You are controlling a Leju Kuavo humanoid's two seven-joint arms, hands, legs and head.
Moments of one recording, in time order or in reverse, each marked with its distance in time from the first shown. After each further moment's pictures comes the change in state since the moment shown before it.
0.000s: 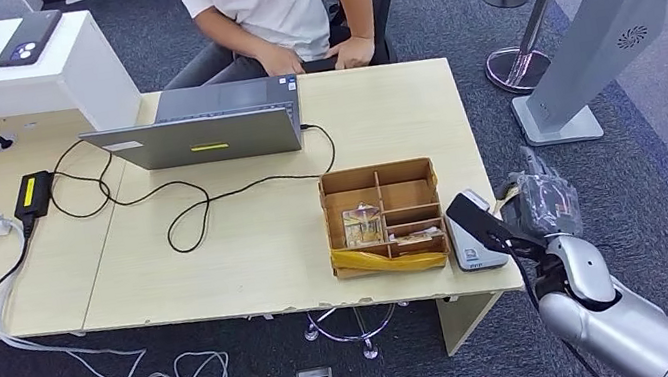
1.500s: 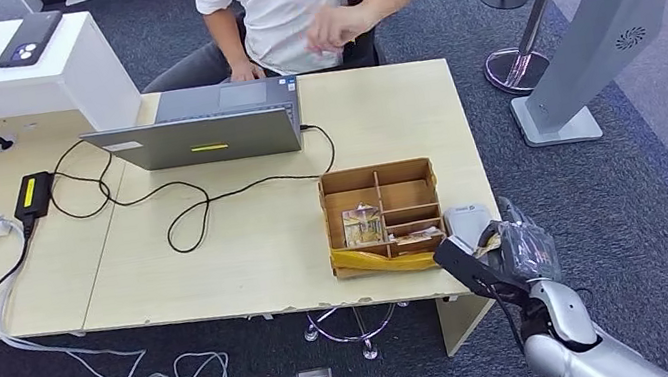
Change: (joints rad) left arm -0.001 -0.003 0.001 0.000 -0.018 0.000 0.000; right arm 0.132 0.062 -0.013 0.047 -0.037 -0.004 -0.057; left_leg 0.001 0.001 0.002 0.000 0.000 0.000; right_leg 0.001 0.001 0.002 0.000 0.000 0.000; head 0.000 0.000
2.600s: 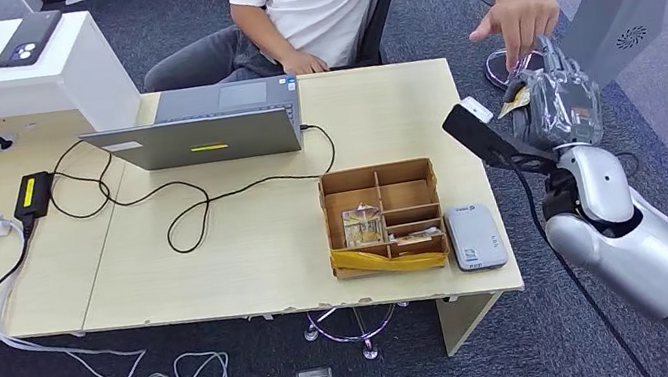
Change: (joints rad) left arm -0.009 -0.001 -0.006 0.000 -0.016 0.000 -0.005; right arm -0.367 -0.050 -0.077 -0.141 0.185 0.150 0.090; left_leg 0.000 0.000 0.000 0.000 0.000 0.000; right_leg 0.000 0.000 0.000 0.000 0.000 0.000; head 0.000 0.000
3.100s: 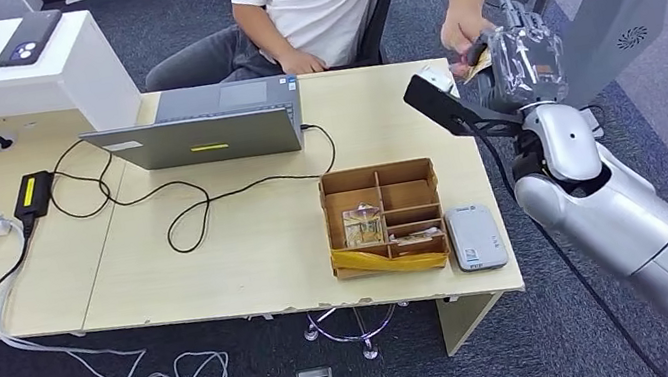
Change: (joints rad) left arm -0.002 -0.003 -0.034 -0.002 0.006 0.000 0.020; right arm -0.155 0.120 0.062 0.150 0.014 0.023 -0.056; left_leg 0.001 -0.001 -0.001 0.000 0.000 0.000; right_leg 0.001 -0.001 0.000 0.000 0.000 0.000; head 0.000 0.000
